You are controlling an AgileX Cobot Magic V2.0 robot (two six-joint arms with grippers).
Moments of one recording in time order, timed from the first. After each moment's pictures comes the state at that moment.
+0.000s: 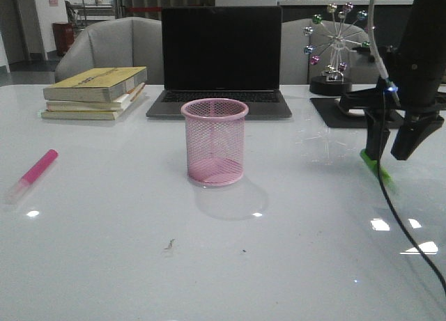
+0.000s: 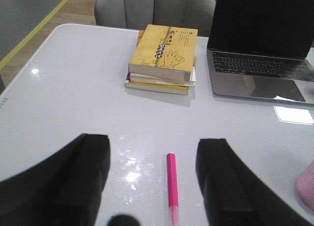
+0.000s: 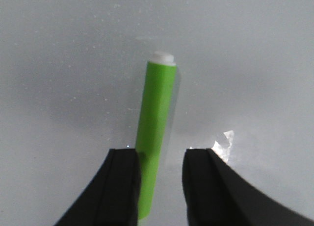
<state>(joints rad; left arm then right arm) 0.00 0.88 -0.72 -0.17 0.25 0.07 0.06 2.09 -1.58 0.10 0.92 0.00</state>
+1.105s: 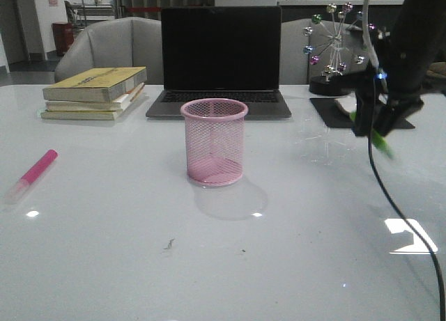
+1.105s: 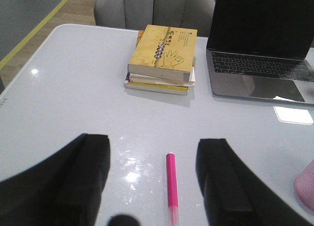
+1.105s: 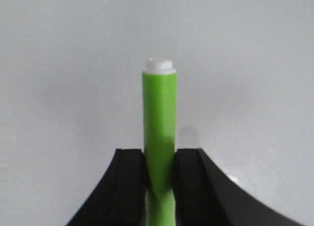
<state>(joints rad) 0.00 0.88 -0.72 -0.17 0.25 0.07 0.09 2.00 -1.59 0.12 0.77 0.00</state>
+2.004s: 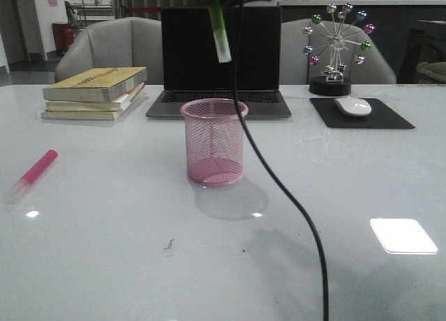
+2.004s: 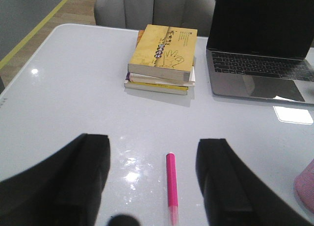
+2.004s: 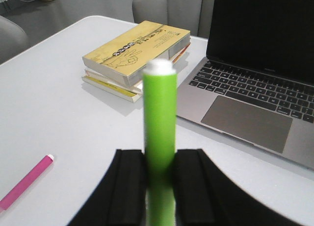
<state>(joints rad) 0.00 0.88 -0.72 -0.17 0.25 0.07 0.53 1.75 -1.30 0.18 -0.08 -0.05</state>
